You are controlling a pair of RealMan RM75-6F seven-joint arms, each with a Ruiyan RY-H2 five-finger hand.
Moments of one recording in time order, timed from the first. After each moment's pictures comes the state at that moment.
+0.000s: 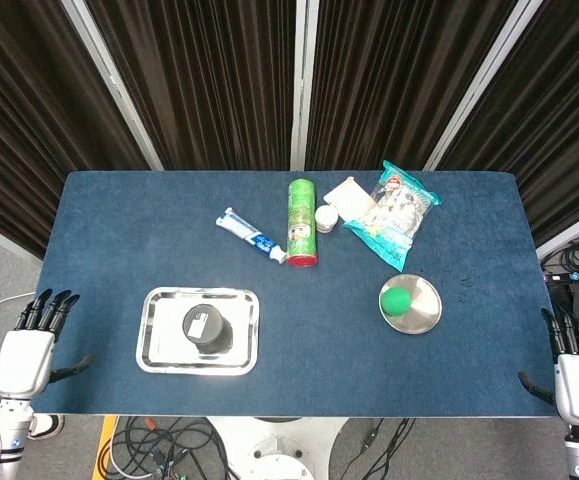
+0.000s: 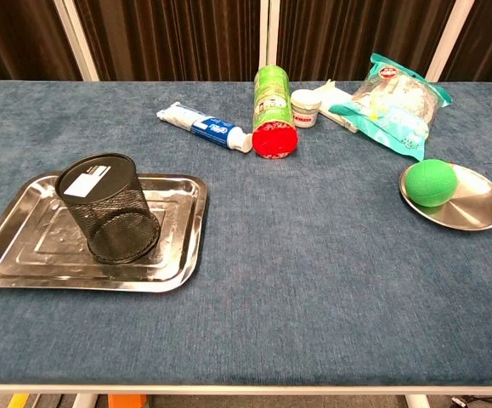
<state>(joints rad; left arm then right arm) -0.08 -1.29 -0.02 -1.54 1.57 1.55 0.14 -0.03 -1.23 0.06 -1.51 -1.48 1.57 -0.04</state>
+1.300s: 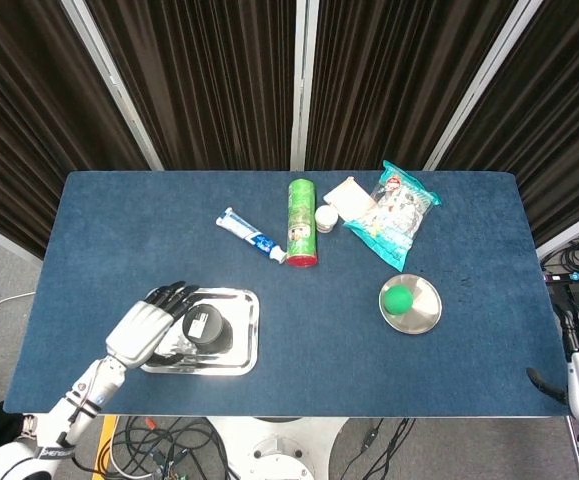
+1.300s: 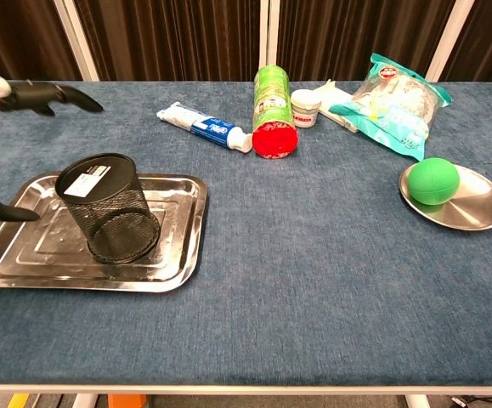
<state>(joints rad) -0.43 -1.24 -0.08 -1.84 1.50 1.03 0.23 -0.04 -1.19 0.08 -1.52 -1.50 1.59 0.02</state>
